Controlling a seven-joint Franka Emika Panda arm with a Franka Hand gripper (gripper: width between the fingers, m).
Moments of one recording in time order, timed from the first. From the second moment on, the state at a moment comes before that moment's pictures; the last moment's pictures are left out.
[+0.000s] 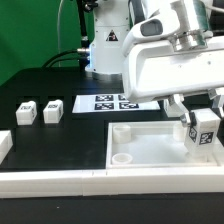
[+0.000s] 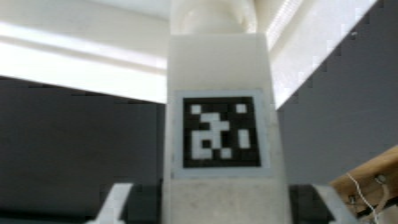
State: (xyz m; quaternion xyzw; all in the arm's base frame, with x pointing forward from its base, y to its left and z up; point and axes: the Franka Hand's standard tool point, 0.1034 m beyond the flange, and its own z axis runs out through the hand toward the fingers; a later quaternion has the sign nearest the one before) arm 0.626 0.115 0.087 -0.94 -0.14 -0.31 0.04
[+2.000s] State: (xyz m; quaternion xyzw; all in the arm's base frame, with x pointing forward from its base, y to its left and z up) arm 0.634 0.128 0.108 -0.99 -0.15 0.00 0.07
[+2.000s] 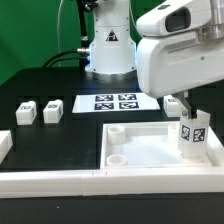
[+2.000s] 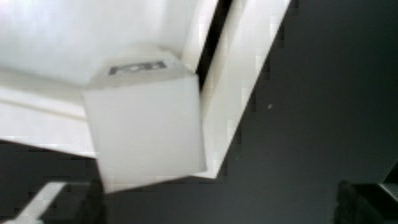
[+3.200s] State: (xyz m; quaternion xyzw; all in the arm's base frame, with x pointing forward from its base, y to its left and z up) arm 0.635 0.116 0.099 -0.98 -0.16 -0.01 0.07
